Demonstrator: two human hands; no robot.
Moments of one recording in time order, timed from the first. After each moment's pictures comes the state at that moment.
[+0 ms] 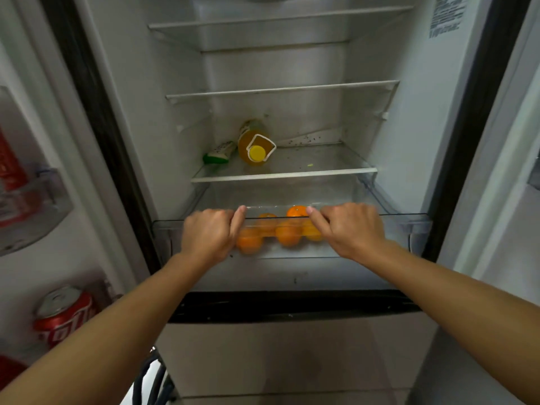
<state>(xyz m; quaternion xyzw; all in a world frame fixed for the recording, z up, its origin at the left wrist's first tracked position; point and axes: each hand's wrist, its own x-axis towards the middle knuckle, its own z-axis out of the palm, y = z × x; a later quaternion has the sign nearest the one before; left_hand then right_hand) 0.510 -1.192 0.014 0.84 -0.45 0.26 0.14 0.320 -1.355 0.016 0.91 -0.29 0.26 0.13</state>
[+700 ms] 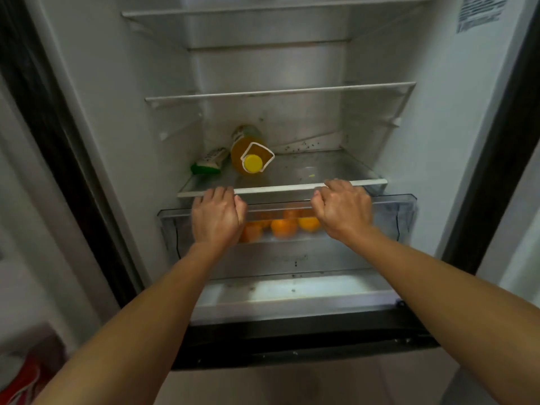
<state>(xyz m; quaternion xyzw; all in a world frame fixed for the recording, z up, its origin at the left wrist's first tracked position) 0.581 -1.284 0.010 0.84 -0.42 0.30 0.19 0.403 -1.440 0.014 0.88 -0.35 0.31 0.12</state>
